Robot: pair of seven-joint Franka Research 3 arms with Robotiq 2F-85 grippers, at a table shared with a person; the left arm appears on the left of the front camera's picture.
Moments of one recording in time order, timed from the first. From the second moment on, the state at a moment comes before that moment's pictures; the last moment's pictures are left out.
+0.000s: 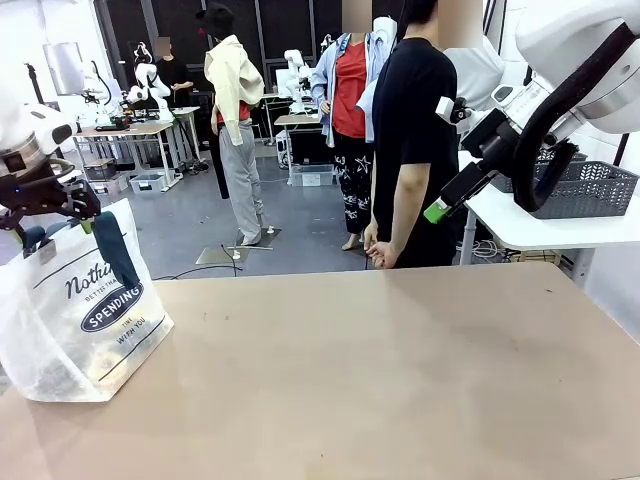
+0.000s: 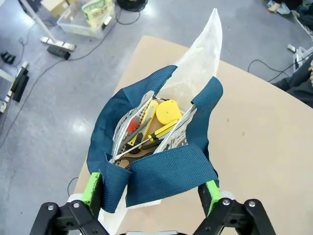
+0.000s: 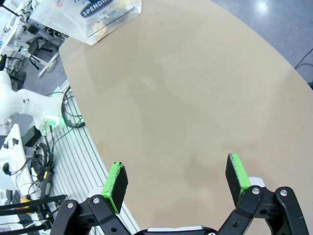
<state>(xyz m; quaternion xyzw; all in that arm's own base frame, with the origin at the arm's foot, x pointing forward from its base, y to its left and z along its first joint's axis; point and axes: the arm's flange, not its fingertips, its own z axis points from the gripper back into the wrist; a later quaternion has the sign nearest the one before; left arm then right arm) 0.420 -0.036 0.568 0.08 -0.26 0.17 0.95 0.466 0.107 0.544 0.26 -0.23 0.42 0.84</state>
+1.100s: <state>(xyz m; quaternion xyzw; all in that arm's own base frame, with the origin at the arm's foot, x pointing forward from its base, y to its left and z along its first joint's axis) 0.453 -0.129 0.577 -0.11 -0.21 -0.16 0.96 0.466 0.107 0.544 0.26 -0.23 0.42 0.84</state>
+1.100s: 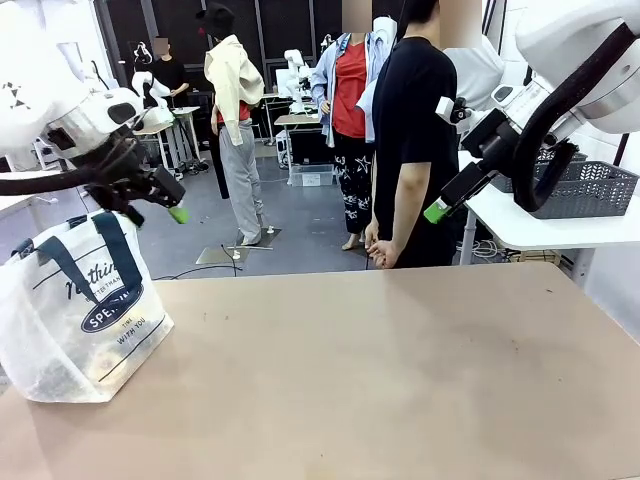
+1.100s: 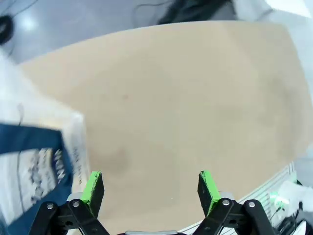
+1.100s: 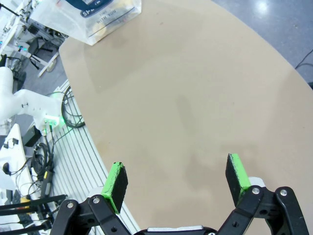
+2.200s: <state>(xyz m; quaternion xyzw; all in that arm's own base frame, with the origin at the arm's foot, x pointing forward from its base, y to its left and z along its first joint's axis) 0.455 -0.140 0.573 -0.26 -0.27 -0.31 0.88 0.466 0.107 0.544 0.26 -0.23 0.42 0.84</state>
